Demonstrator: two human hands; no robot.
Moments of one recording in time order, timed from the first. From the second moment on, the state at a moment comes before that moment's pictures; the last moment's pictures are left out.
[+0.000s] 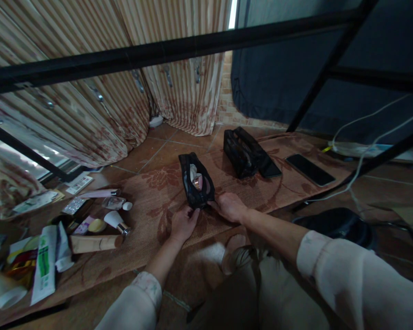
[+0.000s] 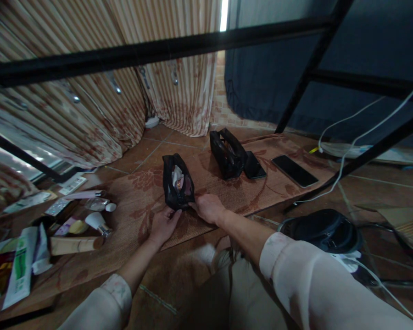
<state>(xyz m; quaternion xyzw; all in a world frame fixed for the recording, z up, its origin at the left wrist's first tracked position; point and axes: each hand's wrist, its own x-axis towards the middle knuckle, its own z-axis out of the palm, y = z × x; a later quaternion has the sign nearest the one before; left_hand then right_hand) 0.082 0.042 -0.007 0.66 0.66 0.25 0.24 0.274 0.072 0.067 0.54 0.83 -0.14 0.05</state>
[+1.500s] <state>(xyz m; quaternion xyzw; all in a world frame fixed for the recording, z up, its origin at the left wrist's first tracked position) 0.082 0.042 -0.006 0.66 0.66 0.26 0.24 0.284 0.078 0.077 0.52 0.85 -0.08 -0.02</state>
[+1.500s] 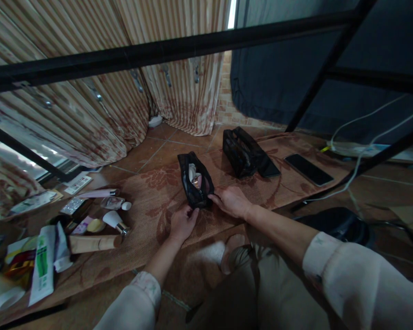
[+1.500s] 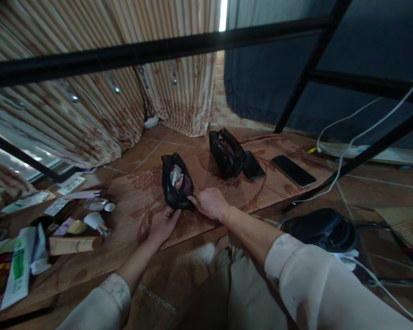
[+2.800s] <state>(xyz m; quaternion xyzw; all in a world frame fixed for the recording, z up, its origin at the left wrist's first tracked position) 0.081 0.043 -0.011 0.67 0.66 0.26 0.23 0.280 0.076 0.078 0.52 0.85 -0.05 -0.02</state>
